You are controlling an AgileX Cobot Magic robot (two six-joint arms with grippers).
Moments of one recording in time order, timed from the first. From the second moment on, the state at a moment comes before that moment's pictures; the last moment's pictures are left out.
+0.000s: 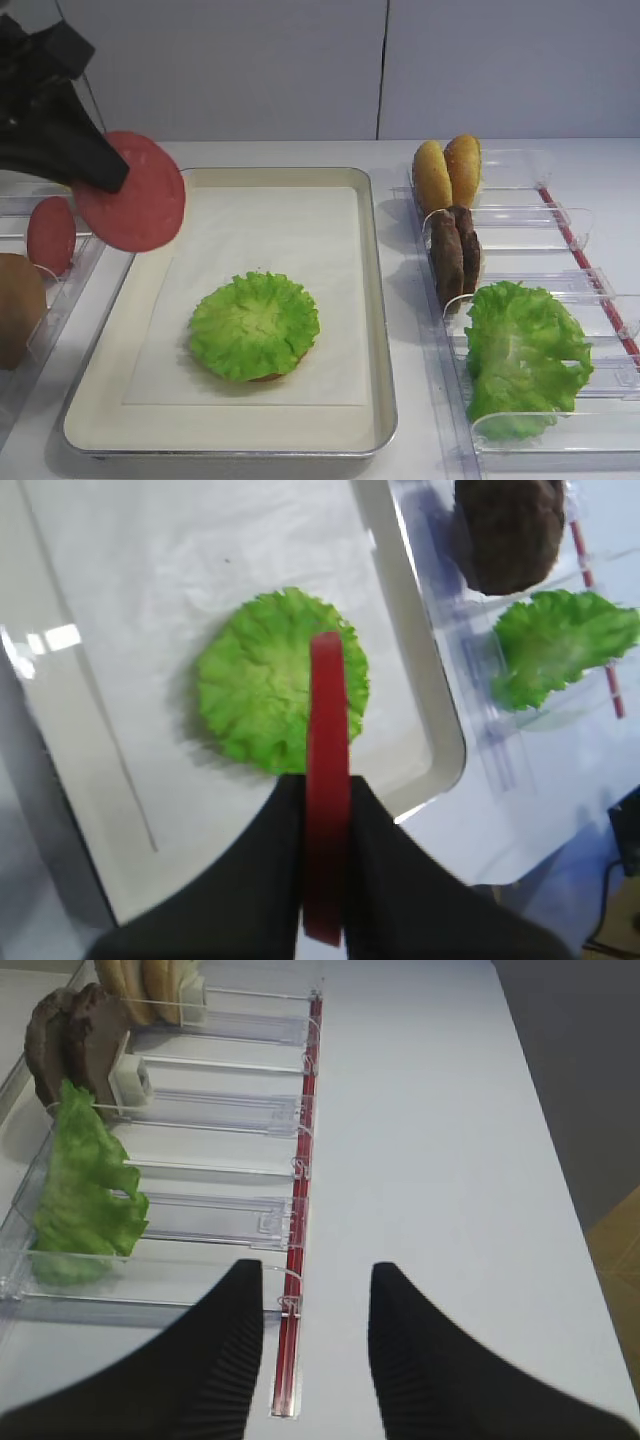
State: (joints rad) left arm -0.12 1.33 -1.21 -0.56 1.25 0.29; right arm 0.02 -0.02 -0.47 0.00 1.13 -0.05
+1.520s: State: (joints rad) left arm -0.19 1.69 -0.92 -1.11 1.05 0.72; right arm 0.02 -0.02 -0.47 0.00 1.13 -0.04
